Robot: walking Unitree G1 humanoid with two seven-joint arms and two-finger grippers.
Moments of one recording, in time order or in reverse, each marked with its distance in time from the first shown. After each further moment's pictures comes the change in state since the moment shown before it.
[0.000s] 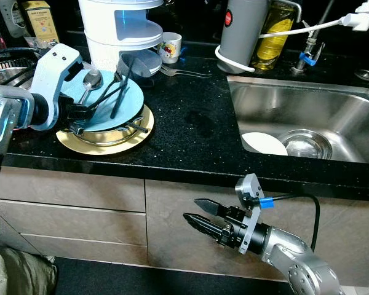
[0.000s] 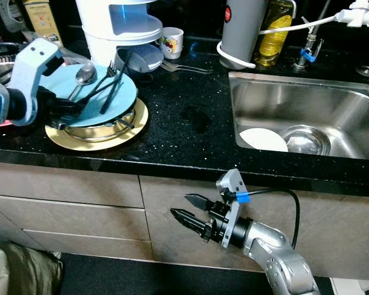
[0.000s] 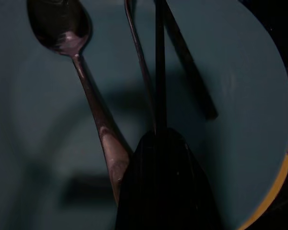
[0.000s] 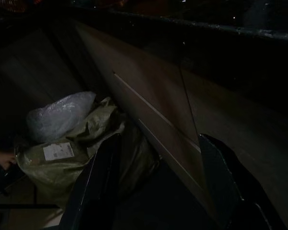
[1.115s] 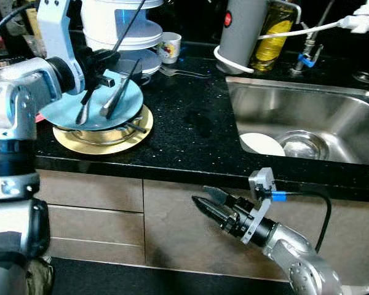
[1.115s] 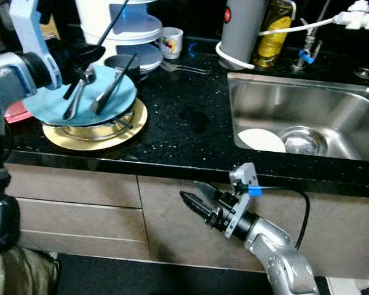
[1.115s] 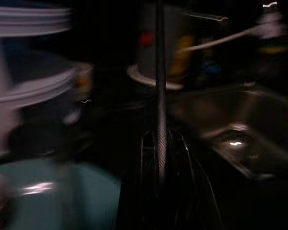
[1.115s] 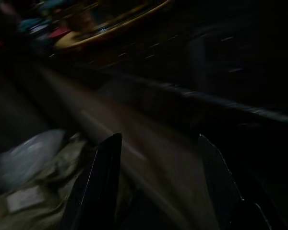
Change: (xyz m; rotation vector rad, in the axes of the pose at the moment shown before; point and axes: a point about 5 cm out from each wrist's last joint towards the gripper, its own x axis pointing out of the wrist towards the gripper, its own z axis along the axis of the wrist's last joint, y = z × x) left arm 0.005 -0.046 0.065 -0.202 -0.653 -0.179; right arm -0.009 -0.017 0.016 0.024 -0.152 -0.188
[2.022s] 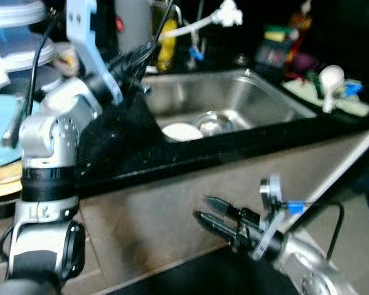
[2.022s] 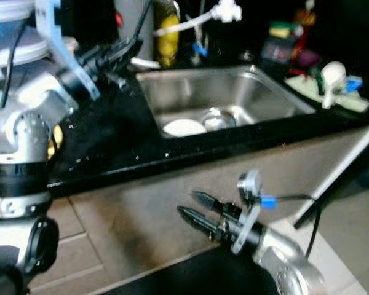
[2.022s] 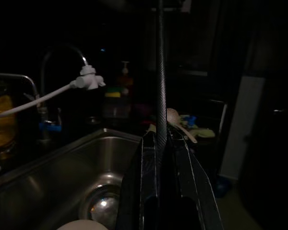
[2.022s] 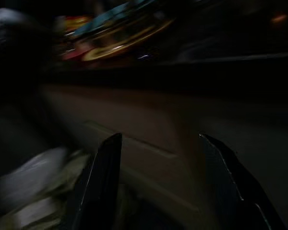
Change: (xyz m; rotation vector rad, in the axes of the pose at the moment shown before) left arm 0.010 -0.035 -0.009 -0.029 -0.228 -0.160; right arm -0.019 0.036 -0.009 0.069 0.060 0.358
